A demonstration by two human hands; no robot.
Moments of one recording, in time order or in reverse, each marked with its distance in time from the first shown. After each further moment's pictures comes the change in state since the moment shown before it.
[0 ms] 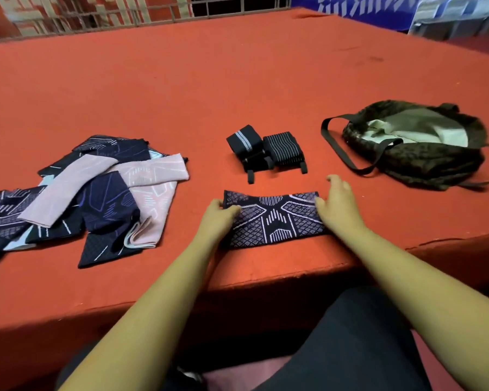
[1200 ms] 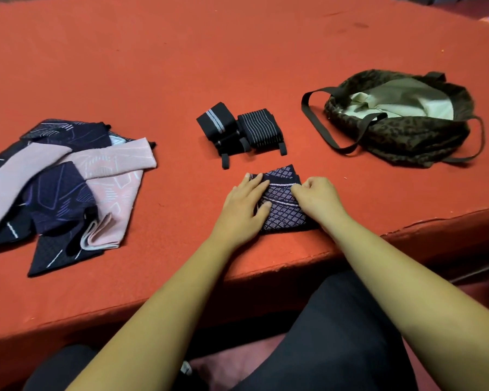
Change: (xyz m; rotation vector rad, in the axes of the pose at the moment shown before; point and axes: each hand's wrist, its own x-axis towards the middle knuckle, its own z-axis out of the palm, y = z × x) left_hand 0.005 -0.012 0.084 0.595 -0.204 0.711; right_hand -0.005 -0.004 -0.002 0.204 -0.097 0.206
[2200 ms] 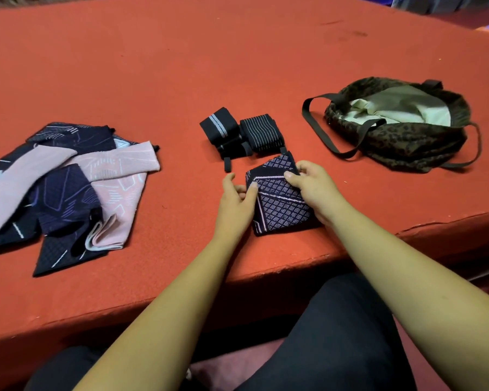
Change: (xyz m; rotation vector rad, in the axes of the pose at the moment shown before) left_hand 0.009 0.007 -0.006 -0.527 0.265 -0.426; right_hand 0.006 -0.019 -0.001 0.566 -0.184 -0.072
